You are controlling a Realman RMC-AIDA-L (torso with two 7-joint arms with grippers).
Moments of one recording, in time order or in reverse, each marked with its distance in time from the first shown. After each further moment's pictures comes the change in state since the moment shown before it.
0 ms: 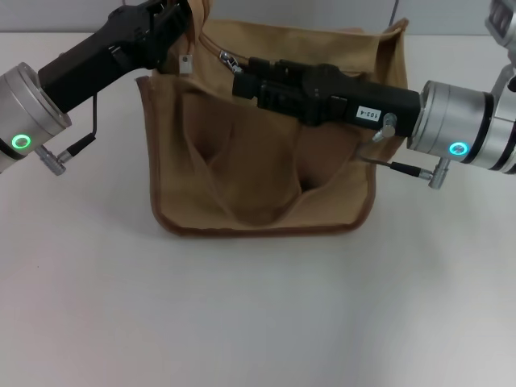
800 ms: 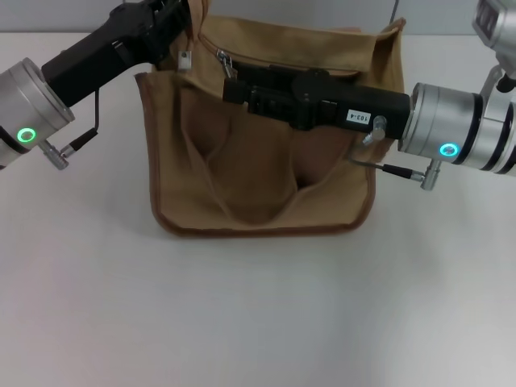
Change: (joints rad) left arm -0.012 0.000 0.000 -0.003 -0.002 -0.048 0.002; right arm 0.018 0.000 -0.012 0.023 0.001 0.020 -0.003
